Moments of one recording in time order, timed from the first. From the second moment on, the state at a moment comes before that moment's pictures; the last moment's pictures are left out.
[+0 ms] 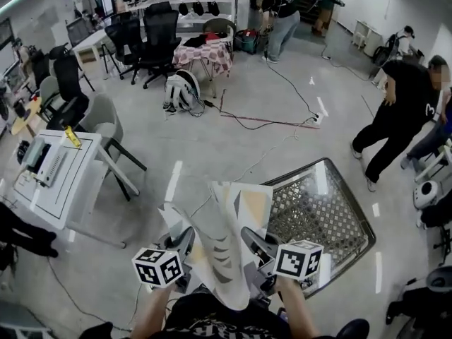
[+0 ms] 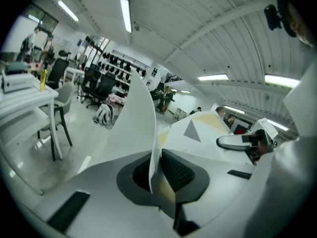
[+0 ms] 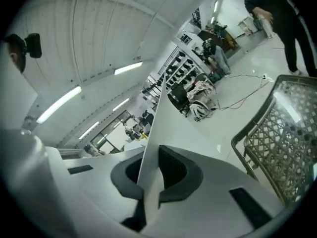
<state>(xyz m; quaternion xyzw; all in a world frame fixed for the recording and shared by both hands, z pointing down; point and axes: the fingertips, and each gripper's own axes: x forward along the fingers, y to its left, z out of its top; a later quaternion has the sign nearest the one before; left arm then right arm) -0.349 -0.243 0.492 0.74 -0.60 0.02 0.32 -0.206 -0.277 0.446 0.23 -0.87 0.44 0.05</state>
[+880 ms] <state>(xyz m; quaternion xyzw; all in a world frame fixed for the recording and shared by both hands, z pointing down) -0.336 -0.363 0.438 0.70 -0.67 -0.01 0.24 -0.112 -0.471 0.426 0.22 -0.89 0.41 0.00</state>
